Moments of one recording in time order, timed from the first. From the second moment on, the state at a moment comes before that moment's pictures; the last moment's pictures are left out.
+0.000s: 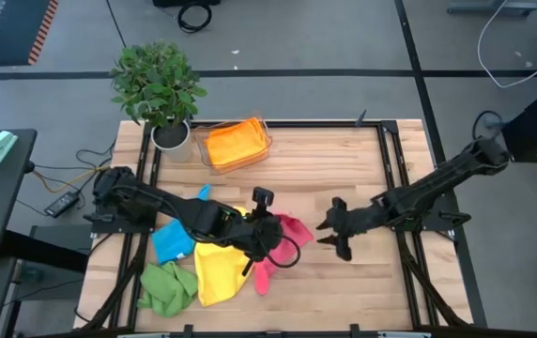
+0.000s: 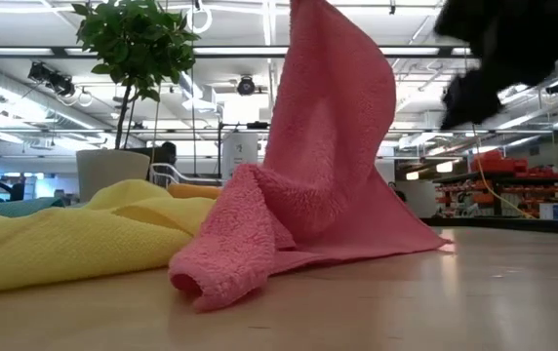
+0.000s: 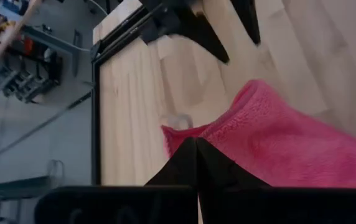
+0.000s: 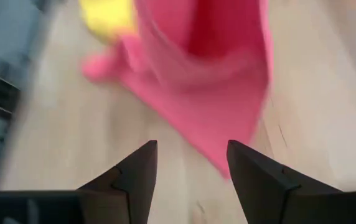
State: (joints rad) left arm -0.37 1.82 1.76 -0.81 -0.64 0.23; right arm 0.40 1.17 0.62 -0.19 0.21 0.48
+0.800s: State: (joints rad) left arm -0.39 1.81 1.76 -0.91 -0.64 0.06; right arm 0.29 1.65 0.60 0.13 0.29 0.58
